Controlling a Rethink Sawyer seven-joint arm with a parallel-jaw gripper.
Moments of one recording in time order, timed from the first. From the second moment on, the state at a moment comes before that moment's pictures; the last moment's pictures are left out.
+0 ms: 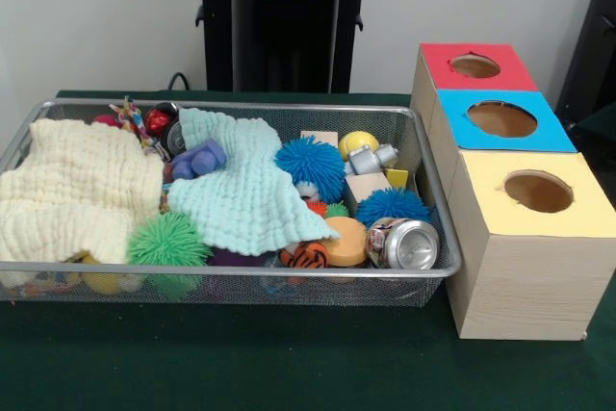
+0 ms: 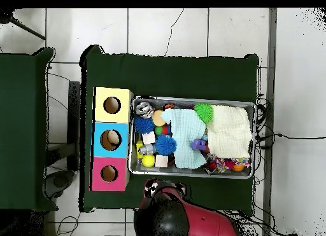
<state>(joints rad) -0.38 -1.20 0.05 2.27 -0.03 0.47 1.57</state>
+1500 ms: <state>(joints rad) -0.61 -1.12 0.17 2.34 -0.24 0.34 1.57</state>
